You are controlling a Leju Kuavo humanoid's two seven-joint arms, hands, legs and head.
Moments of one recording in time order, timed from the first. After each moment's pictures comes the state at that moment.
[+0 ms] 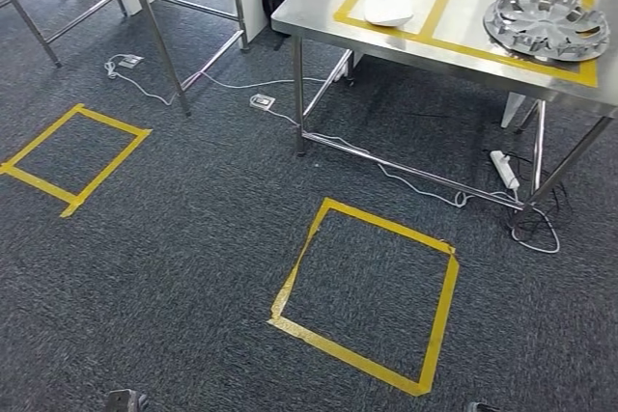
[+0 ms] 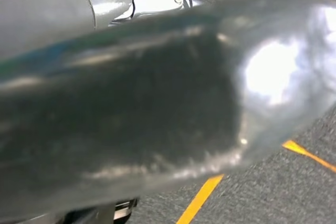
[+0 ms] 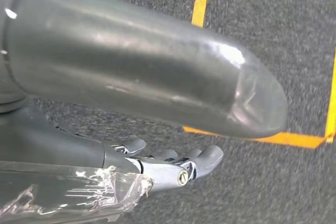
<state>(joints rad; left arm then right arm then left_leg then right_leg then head) -0.01 -0.15 0.67 -0.27 -0.25 0.03 -0.56 -0.02 0.27 -1.12 -0.35 0.81 -0.13 -0.69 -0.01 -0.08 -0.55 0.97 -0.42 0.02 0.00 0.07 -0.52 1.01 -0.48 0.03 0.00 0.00</state>
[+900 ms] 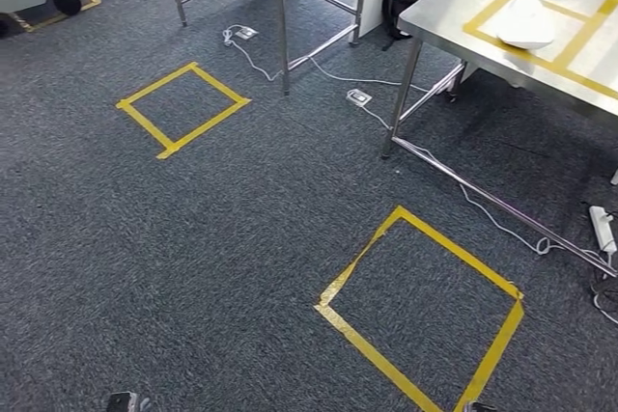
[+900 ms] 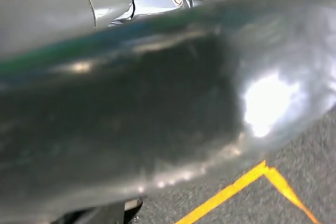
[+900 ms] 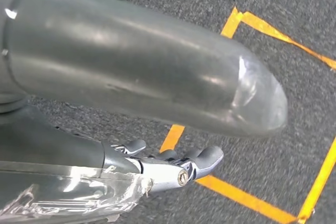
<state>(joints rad) -0.01 -0.15 0.72 -0.26 -0.30 -0.01 -0.55 -0.03 0.26 -1.13 -0.33 0.84 -0.13 -0.69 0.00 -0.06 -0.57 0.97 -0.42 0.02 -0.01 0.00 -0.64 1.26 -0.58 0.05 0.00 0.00</state>
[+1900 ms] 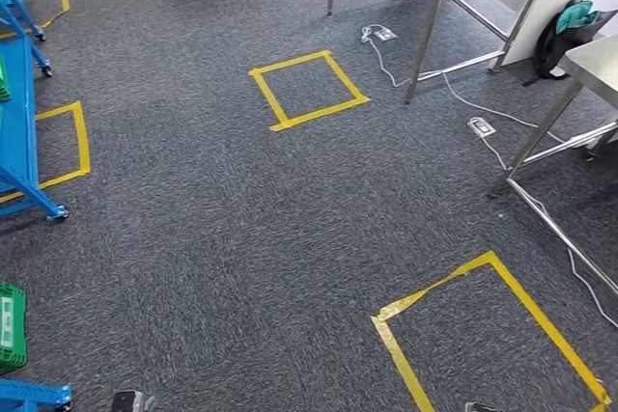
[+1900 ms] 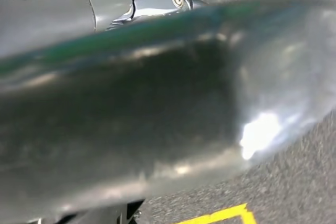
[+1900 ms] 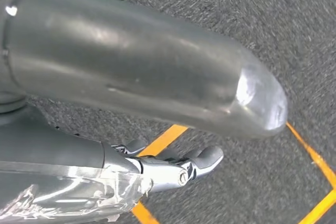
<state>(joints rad) -0.01 -0.16 0.76 -0.26 -0.36 -0.02 -0.55 -0.03 0.26 -1.16 -0.32 0.86 -0.13 -0.69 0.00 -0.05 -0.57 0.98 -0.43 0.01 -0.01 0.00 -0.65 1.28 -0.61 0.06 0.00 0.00</state>
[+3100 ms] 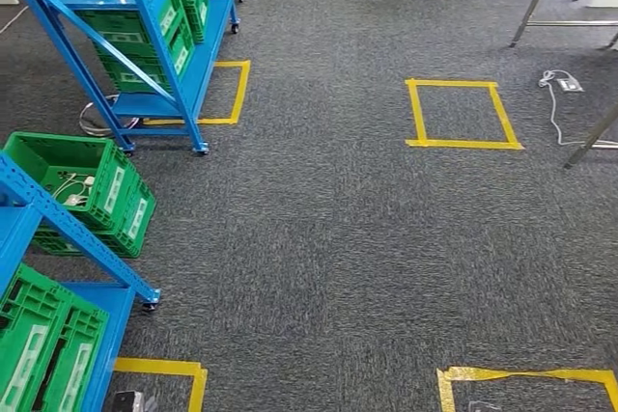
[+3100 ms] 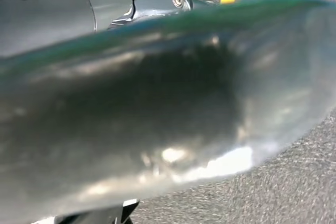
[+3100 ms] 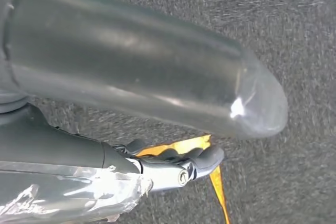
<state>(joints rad) -0.02 -0.17 0.82 -0.26 -0.40 -0.02 -0.55 -0.04 0.25 -1.18 -0.32 0.88 -0.13 -0.69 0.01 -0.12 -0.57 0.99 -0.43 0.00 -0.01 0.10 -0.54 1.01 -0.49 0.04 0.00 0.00</state>
